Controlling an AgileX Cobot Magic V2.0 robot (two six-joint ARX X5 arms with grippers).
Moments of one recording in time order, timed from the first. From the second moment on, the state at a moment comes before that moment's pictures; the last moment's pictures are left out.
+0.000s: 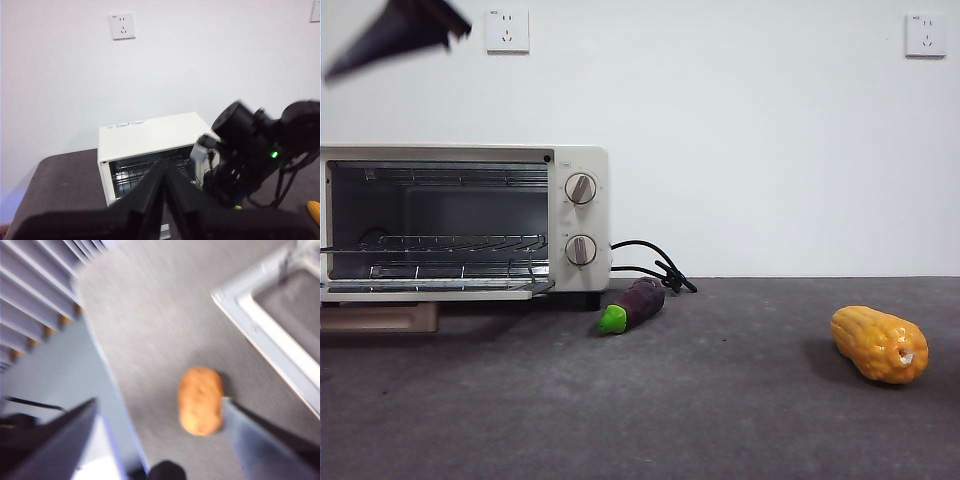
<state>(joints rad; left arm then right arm) -0.06 0.55 1.81 -1.32 0.06 0.04 1.06 2.20 2.31 -0.93 -0.26 0.12</state>
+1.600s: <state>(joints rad) -0.11 0.56 1.81 -1.32 0.01 0.02 1.12 2.56 2.31 -0.76 -0.13 0.00</state>
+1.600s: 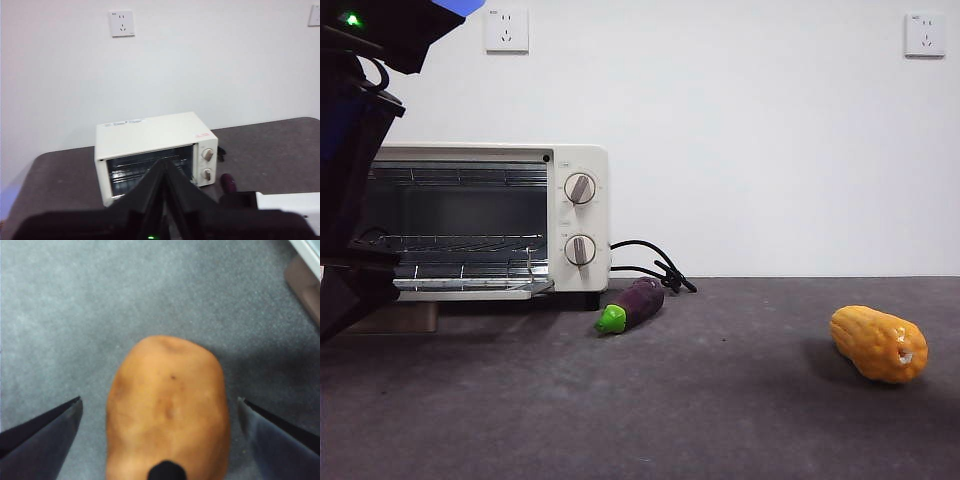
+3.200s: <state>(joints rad) -0.24 0.56 1.70 -1.32 -0.16 0.06 0.94 2.54 2.78 -1.05 0.19 0.06</state>
